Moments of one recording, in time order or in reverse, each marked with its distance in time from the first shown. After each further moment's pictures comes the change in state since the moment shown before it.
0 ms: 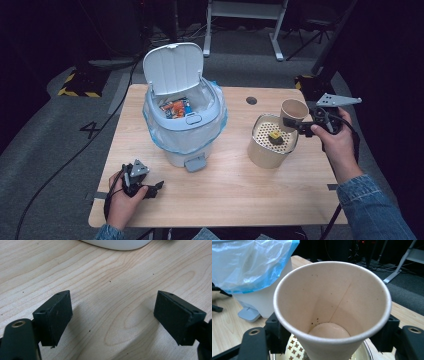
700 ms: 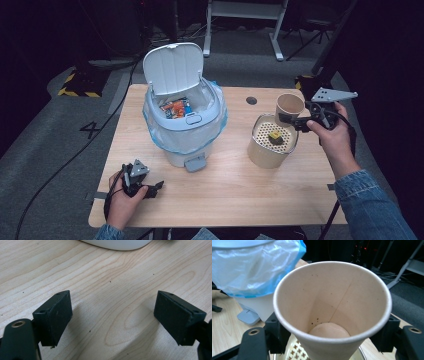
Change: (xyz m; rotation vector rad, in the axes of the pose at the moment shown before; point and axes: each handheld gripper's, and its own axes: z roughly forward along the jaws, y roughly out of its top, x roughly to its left) left arm 0.000 0.000 0.000 -0.003 0.000 0.000; right arm 0.008 0.021 0.006 -0.013 0.008 -0.075
